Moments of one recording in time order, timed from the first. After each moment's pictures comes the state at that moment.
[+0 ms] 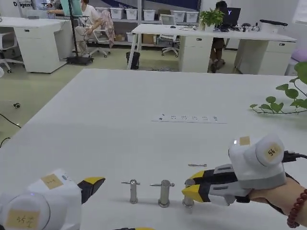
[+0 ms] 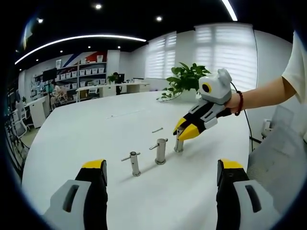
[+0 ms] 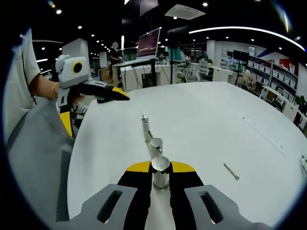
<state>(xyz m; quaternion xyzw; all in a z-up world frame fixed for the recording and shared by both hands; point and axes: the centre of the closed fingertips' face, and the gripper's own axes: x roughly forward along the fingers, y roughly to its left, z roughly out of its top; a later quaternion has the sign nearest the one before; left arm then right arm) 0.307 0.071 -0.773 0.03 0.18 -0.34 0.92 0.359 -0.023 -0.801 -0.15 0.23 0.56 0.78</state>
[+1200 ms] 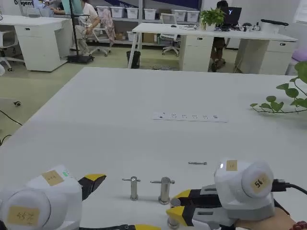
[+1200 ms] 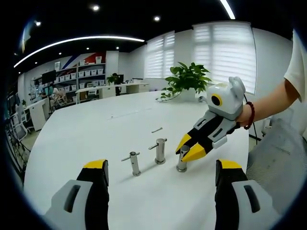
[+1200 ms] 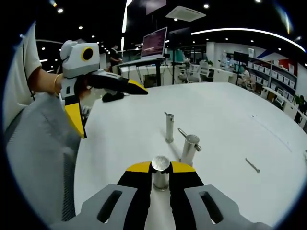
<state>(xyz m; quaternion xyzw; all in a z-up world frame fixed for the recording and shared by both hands) 0.303 0.073 -0.770 0.04 0.18 -0.34 0.92 0.321 0.006 -0.821 -0.15 0.23 0.55 0.79</state>
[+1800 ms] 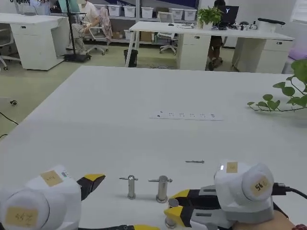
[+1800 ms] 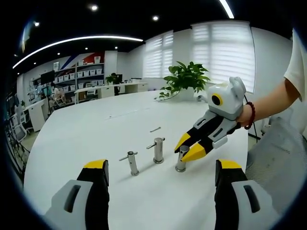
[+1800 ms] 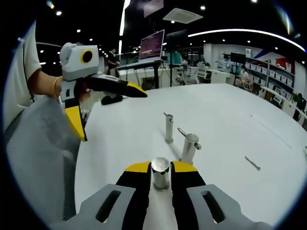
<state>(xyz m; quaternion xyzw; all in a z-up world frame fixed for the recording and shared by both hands) 0.301 0.069 -0.771 0.04 0.18 -0.35 0.92 0.319 0.004 -0.819 -0.13 0.22 0.54 0.80</state>
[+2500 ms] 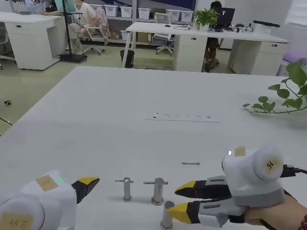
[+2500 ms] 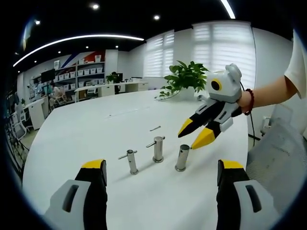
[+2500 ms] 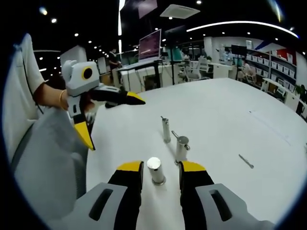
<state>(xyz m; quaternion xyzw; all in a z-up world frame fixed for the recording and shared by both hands) 0.301 0.068 -0.775 0.03 0.19 -0.34 0.92 0.325 -0.019 -0.794 -0.12 0.26 0.55 0.78</state>
